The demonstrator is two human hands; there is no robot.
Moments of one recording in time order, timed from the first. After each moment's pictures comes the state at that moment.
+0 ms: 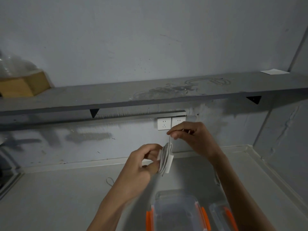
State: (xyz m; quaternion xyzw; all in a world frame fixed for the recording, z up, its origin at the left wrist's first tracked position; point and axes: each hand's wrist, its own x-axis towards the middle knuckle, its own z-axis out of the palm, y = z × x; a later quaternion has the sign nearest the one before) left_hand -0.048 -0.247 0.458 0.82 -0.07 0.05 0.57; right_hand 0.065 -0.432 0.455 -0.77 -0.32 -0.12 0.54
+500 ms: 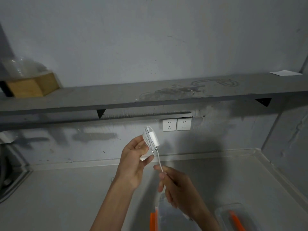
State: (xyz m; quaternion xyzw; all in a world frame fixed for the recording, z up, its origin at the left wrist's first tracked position) left_hand -0.003 -0.228 0.435 0.56 0.11 0.06 0.82; right_hand -0.023 -0.377 0.379 -0.74 -0.16 0.08 0.64
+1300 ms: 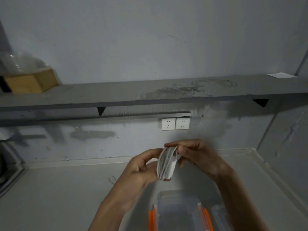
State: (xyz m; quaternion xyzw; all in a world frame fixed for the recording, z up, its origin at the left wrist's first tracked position) left_hand -0.056 -0.228 0.443 0.65 -0.10 -0.05 0.75; right_hand 0.027 -0.421 0.443 -0.63 -0.32 0.16 0.69
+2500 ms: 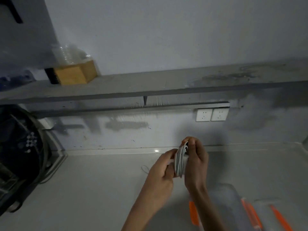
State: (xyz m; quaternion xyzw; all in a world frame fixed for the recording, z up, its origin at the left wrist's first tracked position) left_hand -0.083 -0.129 0.405 0.79 -0.02 0.06 0.61; right_hand -0.016 -0.218 0.379 -0.59 -0.05 -0.18 0.78
